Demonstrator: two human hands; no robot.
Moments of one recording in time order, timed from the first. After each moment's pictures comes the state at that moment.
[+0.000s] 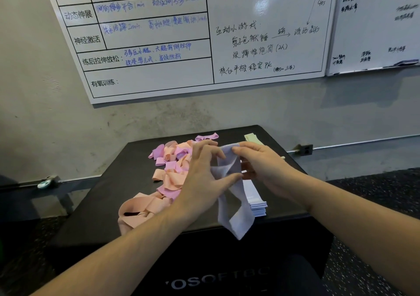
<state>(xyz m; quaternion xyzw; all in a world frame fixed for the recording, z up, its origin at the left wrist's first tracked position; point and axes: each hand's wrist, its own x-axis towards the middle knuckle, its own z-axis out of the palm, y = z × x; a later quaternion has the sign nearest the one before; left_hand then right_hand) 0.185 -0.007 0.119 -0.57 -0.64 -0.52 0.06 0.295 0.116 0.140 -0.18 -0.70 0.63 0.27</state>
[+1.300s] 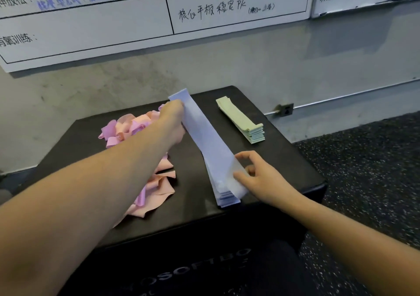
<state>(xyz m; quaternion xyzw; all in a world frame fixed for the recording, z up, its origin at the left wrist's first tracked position) 0.048 0.233 0.074 -0.10 -0.65 -0.70 -0.29 0.317 0.223 0.002 -0.35 -0.80 0.45 0.20</state>
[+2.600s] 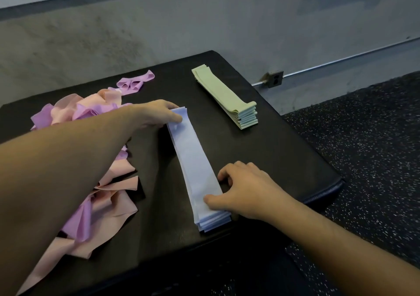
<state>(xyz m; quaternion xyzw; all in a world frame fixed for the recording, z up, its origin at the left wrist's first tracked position) -0.018 0.323 -0.003 -0.47 -0.82 -0.14 -0.30 0.274 0.270 -0.036 -0.39 -0.86 0.32 -0.03</state>
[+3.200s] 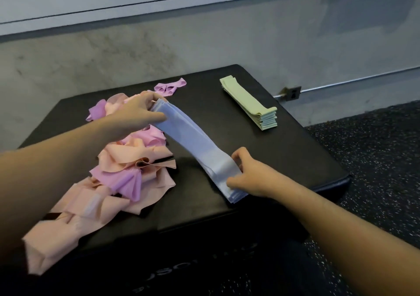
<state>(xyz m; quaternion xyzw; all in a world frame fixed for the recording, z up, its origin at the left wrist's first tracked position) -0.033 0.162 0.055 -0.49 -0.76 -0.36 -0.22 0.259 0.245 -0.030 -0.39 -0.84 0.37 -0.01</state>
